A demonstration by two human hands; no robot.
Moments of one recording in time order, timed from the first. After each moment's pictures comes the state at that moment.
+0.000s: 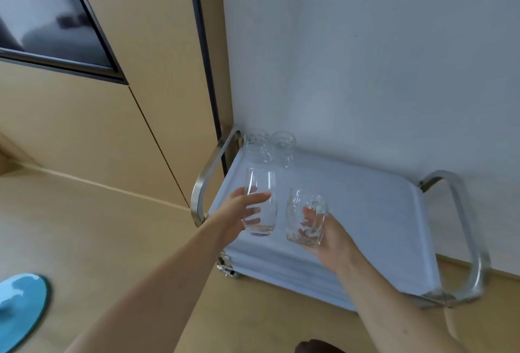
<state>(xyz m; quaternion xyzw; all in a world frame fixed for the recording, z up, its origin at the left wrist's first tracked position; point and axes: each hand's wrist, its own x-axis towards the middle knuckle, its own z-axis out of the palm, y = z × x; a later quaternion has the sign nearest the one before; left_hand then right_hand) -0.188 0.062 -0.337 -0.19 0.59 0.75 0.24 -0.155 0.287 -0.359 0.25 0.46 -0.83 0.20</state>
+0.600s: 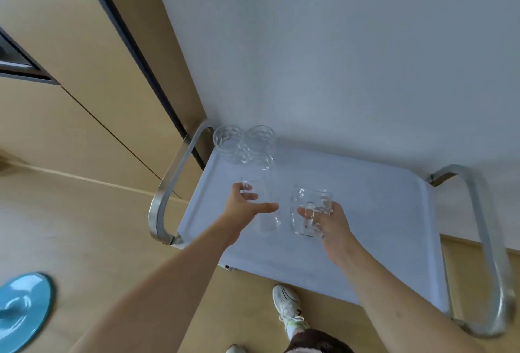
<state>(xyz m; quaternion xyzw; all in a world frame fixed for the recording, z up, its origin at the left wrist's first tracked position) -0.293 0.150 -0.396 -0.22 0.71 0.63 0.22 -0.262 0.368 -0.419 0.27 0.59 -0.75 0.14</state>
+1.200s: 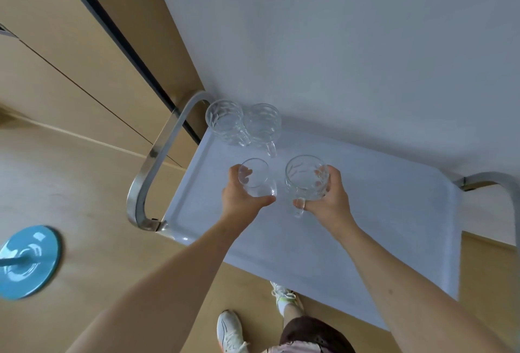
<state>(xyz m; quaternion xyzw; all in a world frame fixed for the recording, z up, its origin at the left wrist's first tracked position) -0.319 0.176 -0.453 -0.23 0.80 0.54 0.08 -0.332 0.388 -0.475 0.14 0.79 -0.59 0.13</state>
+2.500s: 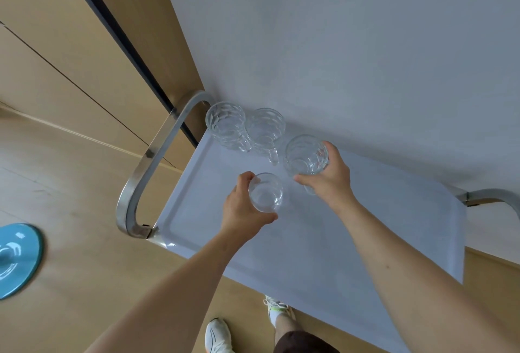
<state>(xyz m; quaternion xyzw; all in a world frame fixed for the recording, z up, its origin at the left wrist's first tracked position) -0.326 0.174 -0.474 -0.18 0.85 0.47 0.13 -0.410 0.371 -0.465 0.12 0.84 -0.52 0.08</state>
